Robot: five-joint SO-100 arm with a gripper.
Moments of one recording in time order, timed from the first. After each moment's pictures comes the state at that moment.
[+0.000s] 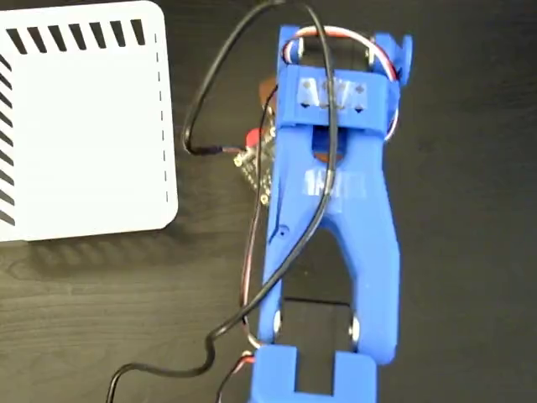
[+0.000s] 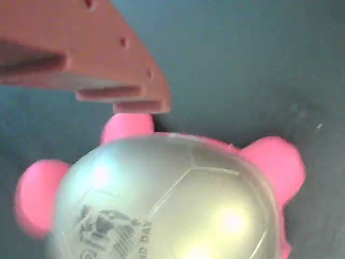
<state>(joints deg) 15.4 72.4 81.9 89.9 -43.8</state>
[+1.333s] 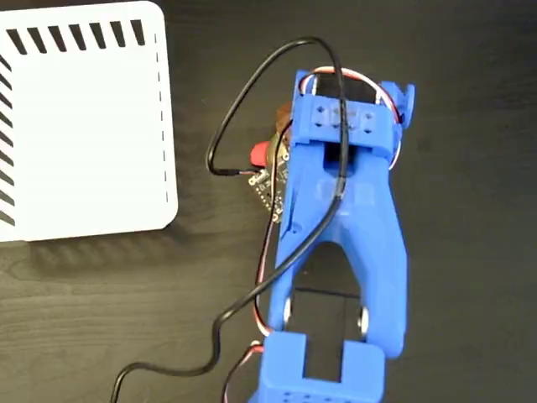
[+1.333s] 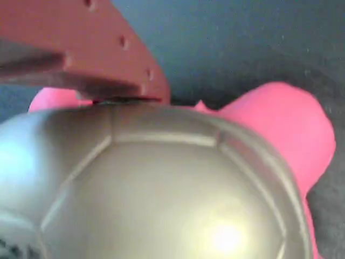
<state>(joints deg) 17.5 69.6 95.1 70.5 -43.8</state>
